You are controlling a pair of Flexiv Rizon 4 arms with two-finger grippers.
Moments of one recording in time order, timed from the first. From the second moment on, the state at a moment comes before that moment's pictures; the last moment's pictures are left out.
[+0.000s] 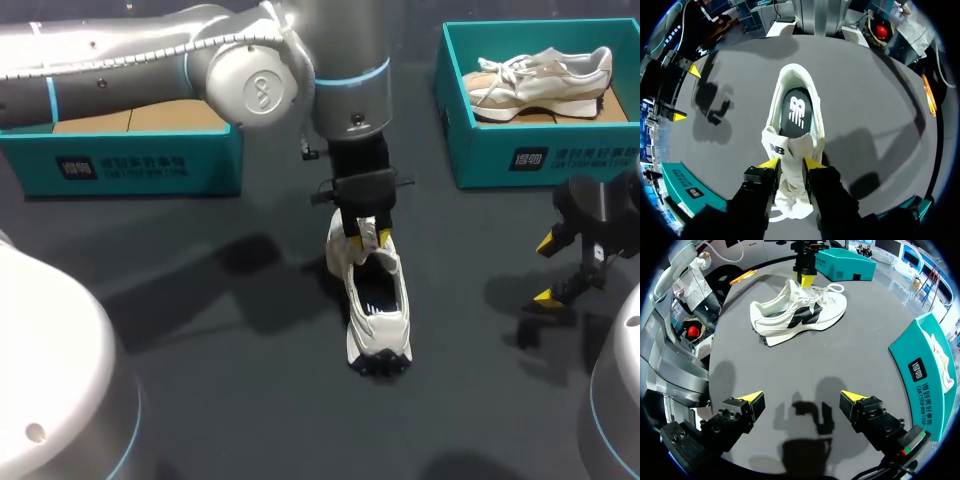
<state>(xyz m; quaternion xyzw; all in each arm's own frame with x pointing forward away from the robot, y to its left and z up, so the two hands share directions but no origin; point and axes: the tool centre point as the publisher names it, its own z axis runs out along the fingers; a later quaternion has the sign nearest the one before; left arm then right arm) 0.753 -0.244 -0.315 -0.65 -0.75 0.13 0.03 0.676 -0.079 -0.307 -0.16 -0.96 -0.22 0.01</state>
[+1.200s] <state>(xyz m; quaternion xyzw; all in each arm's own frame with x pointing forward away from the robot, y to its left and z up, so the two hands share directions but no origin) 0.704 -0.260 -0.338 -0.66 -0.74 0.15 0.02 0.676 -0.079 -0.307 -0.16 -0.96 -0.22 0.01</state>
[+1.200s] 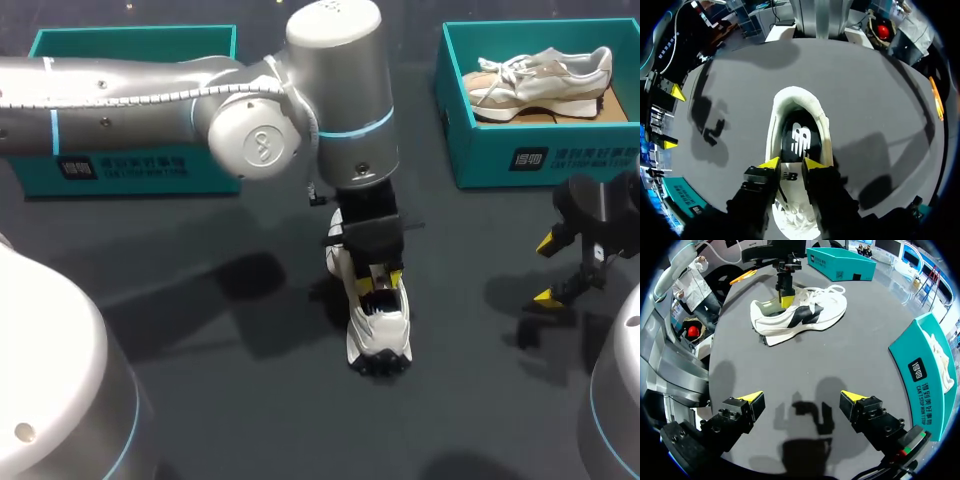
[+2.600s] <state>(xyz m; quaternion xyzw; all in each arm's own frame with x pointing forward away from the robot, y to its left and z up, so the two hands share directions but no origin) 0.635 -0.215 -0.247 -0.43 -0.89 0.10 0.05 0.676 -0.079 -0.307 -0.16 -0.96 -0.22 0.01</state>
